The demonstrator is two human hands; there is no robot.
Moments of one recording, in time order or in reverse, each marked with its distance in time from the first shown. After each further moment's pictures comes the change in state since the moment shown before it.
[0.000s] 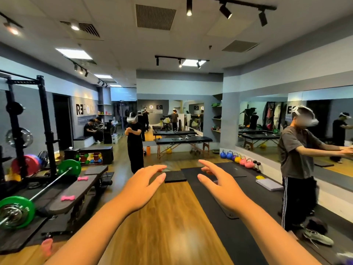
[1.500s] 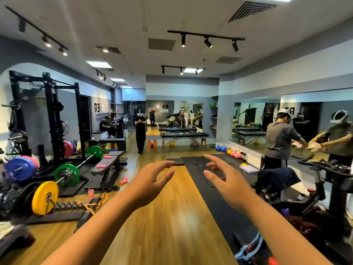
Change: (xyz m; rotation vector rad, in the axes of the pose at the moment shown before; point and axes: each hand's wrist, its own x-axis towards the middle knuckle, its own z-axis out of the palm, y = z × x) left_hand -0.696 0.597 -0.172 0.019 -0.003 0.027; right_hand -0.796 -0.397 -0.293 0.018 0.022 -0.040
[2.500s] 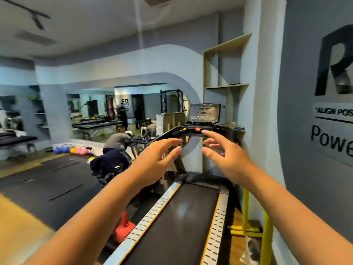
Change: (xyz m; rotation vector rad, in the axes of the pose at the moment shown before) left_hand -0.015 0.515 0.228 -0.611 -0.358 0.834; right_hand -0.395 -0.038 -0.405 -0.536 0.634 0.435
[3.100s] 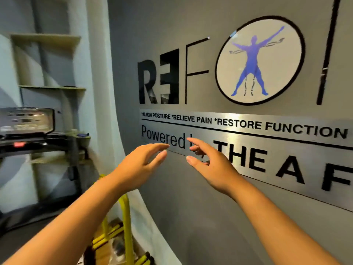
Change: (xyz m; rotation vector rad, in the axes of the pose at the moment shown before) left_hand 0.048 0.206 0.140 -0.603 -0.353 0.623; right_hand -0.229 -0.099 -0.161 -0.594 0.537 0.479
